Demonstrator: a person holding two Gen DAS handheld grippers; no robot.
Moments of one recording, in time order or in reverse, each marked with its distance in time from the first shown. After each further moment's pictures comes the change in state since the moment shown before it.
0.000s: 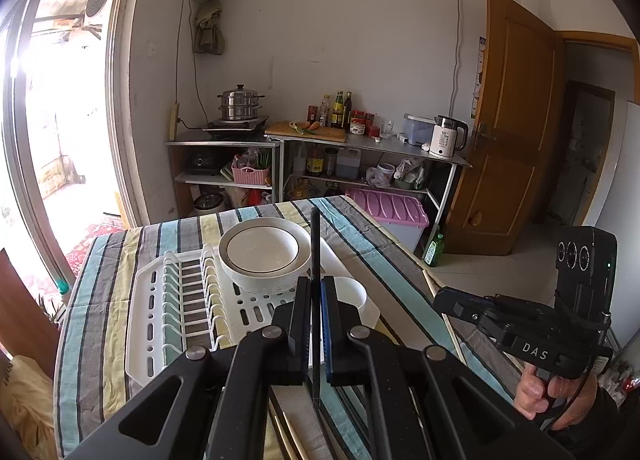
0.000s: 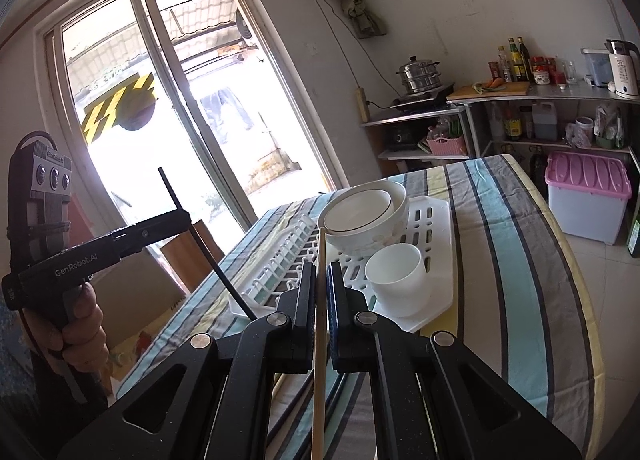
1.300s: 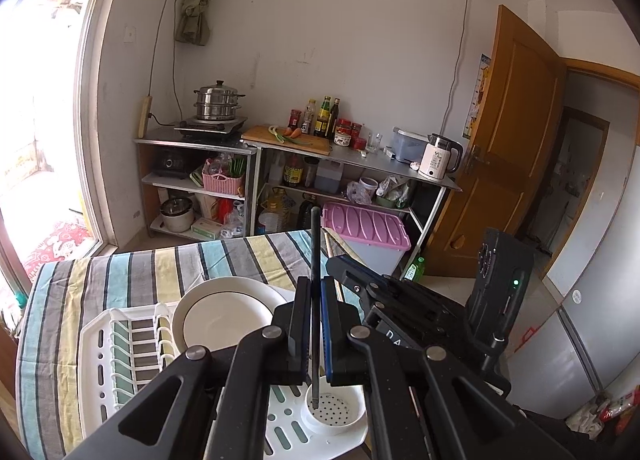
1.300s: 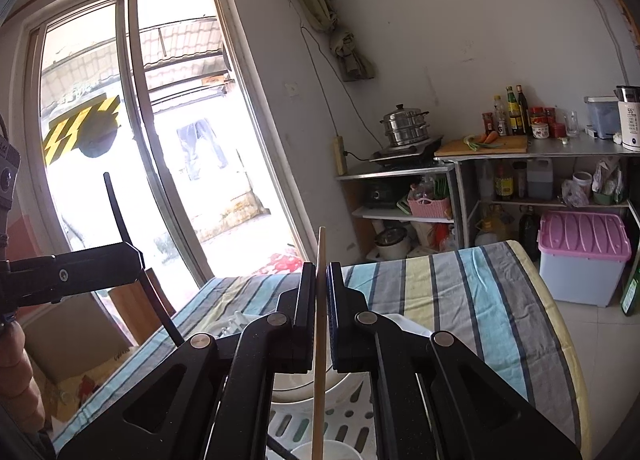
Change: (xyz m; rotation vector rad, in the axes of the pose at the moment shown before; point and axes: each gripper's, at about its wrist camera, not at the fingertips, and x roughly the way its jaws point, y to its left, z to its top) left arm 0.123 0.027 0.091 -0.062 -0.003 -0.118; right arm 0.138 -0.051 0.097 -0.074 -0.171 -0.095
